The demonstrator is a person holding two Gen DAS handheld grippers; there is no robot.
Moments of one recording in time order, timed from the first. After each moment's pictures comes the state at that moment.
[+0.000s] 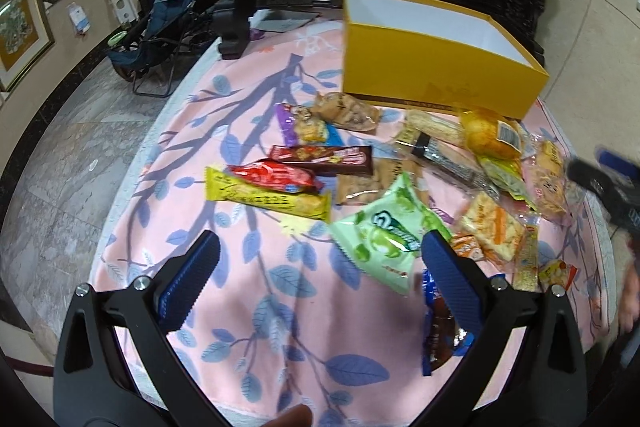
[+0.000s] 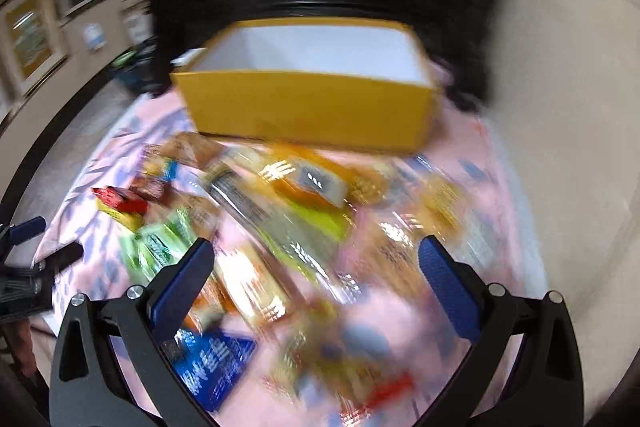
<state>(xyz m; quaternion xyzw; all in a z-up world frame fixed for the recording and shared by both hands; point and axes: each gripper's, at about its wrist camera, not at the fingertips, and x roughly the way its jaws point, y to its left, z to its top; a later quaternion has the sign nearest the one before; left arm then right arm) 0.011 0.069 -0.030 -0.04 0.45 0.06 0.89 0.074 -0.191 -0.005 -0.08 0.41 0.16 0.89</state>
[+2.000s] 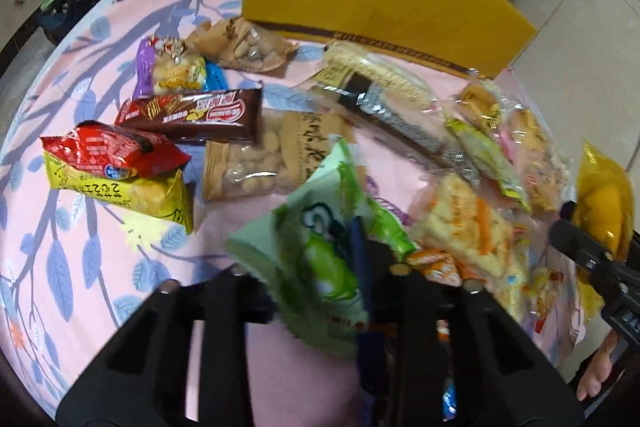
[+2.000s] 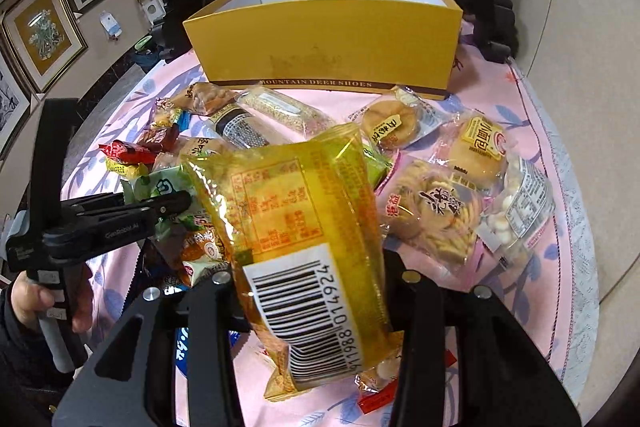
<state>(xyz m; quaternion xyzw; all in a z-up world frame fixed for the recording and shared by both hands) 0.082 0.017 -0.117 -0.10 0.50 -0.07 0.86 0.021 -0.238 -0.045 -0.03 0.46 0.15 0.88</state>
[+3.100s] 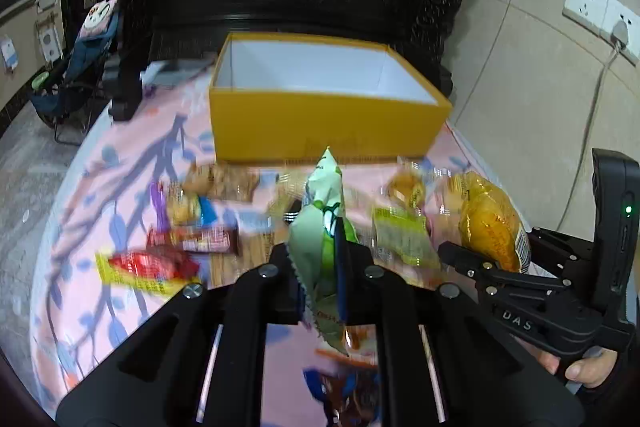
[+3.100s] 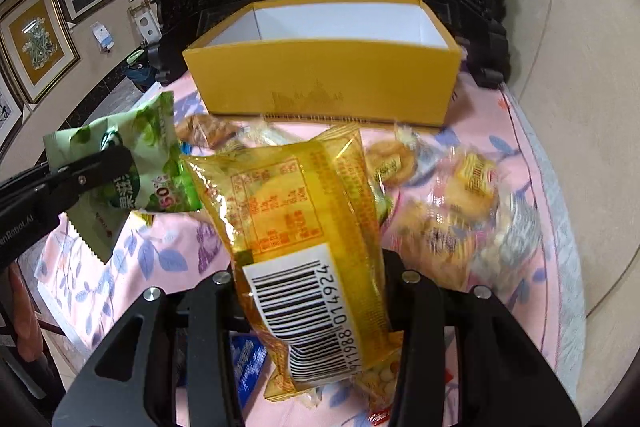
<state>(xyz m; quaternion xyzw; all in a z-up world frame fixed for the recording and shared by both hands) 0.066 0.001 0.001 -0.05 0.38 -0.10 0.92 0.050 -0.221 -0.005 -0.03 0.43 0.13 0.89</state>
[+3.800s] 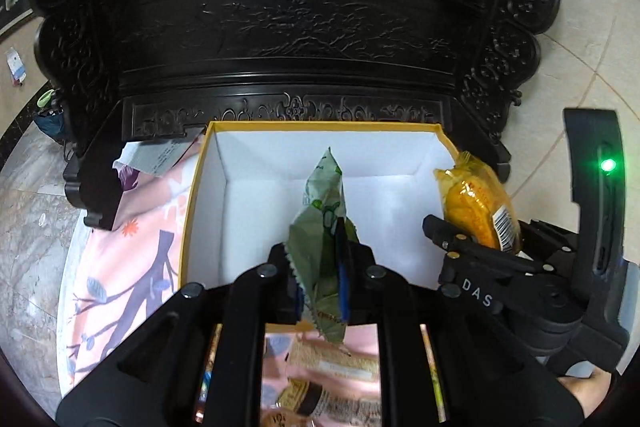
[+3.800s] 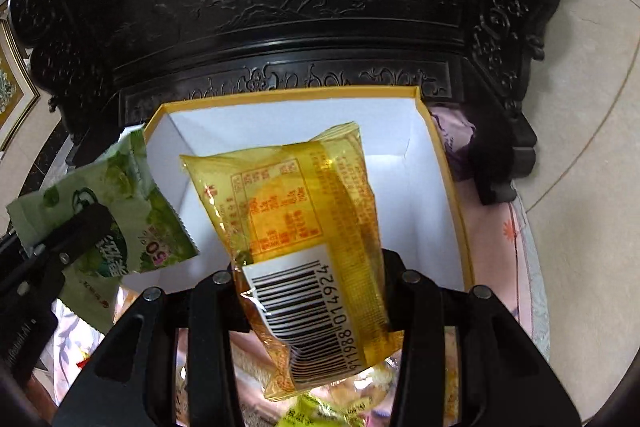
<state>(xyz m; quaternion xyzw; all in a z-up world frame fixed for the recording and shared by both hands) 0.280 -0.019 0.046 -0.04 0.39 -0.06 0.92 0.276 -0.210 0.038 0.00 0.44 0.06 0.90</state>
